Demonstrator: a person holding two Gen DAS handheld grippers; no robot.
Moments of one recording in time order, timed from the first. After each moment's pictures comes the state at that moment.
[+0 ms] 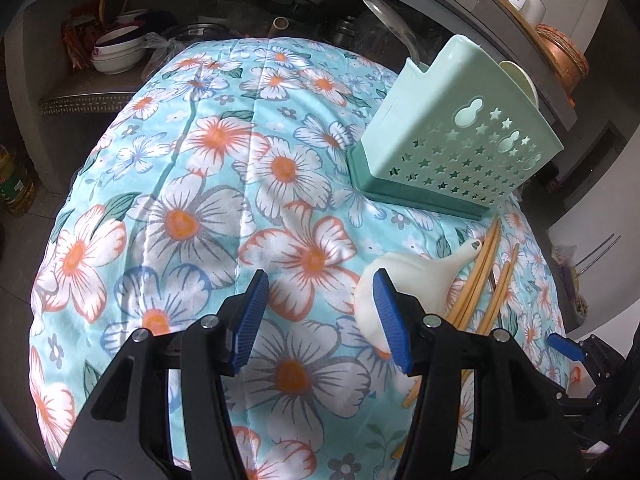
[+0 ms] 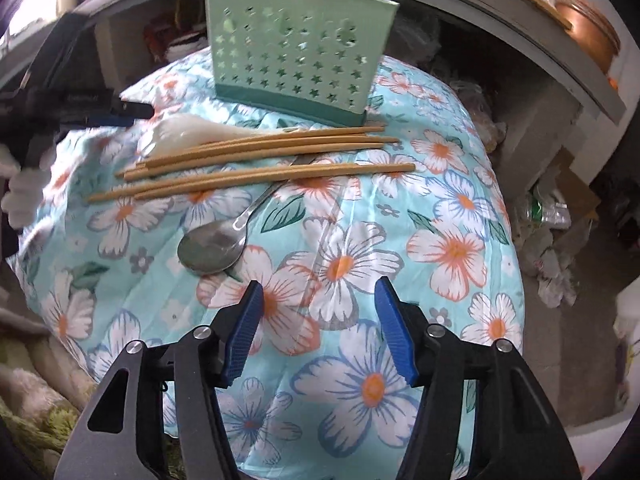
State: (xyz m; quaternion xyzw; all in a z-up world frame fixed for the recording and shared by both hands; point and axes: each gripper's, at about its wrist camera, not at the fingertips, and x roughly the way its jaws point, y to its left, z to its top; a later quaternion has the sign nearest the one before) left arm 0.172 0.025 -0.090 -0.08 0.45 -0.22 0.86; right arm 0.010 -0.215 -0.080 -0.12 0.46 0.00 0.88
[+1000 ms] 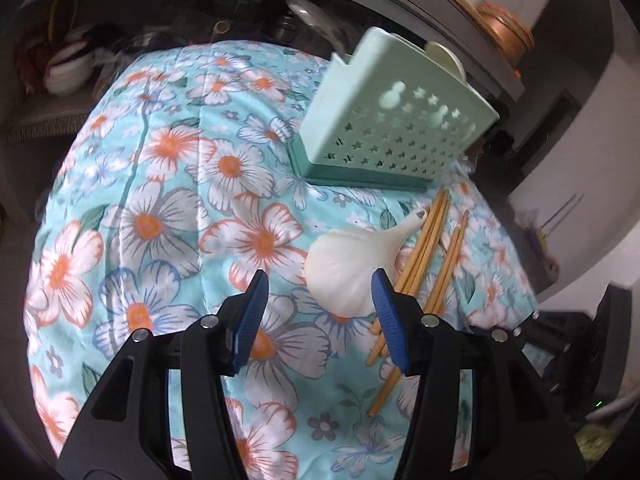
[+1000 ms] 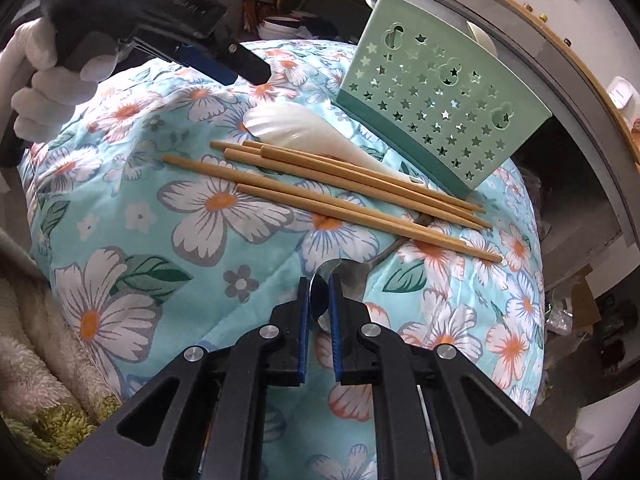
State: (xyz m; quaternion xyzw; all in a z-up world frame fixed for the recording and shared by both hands) left arm 0.149 0.015 -0.075 -0.01 0.43 -0.32 0.84; right arm 0.016 -0.143 -0.089 -0.22 0.42 0.09 0.88
